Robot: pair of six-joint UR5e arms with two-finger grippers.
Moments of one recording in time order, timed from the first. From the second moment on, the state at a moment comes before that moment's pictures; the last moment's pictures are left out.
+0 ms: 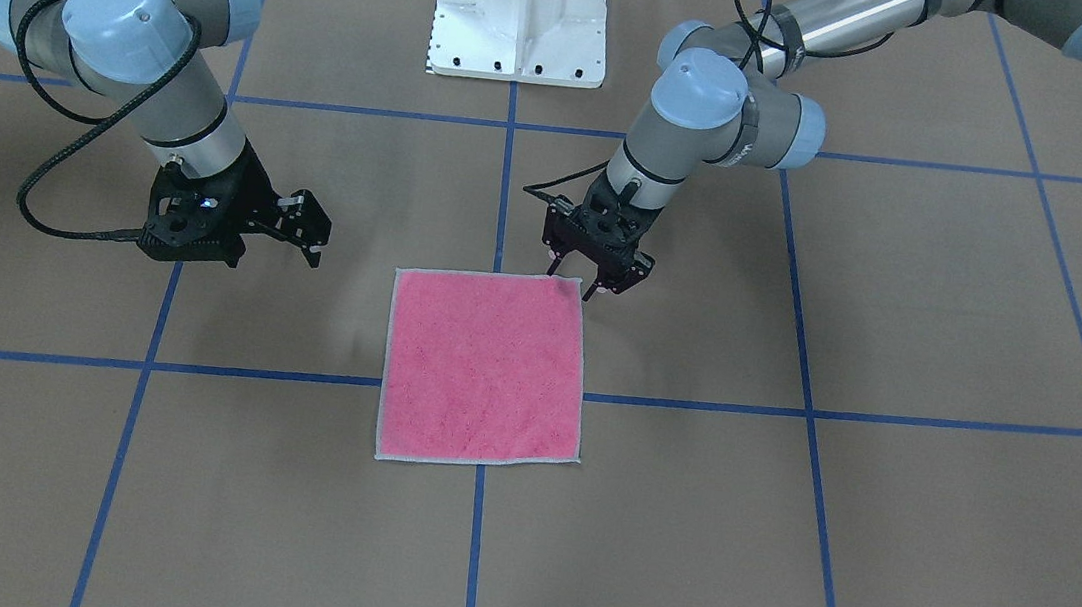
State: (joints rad) left arm -0.51 -2.15 -1.53 -2.12 -1.79 -0.76; right arm 0.73 -1.19 1.75 -1.31 2.01 1.08
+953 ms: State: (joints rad) left arm -0.47 -2.11 -1.54 -2.19 -1.68 -0.74; right arm 0.73 -1.19 1.76 -1.31 2.01 1.08
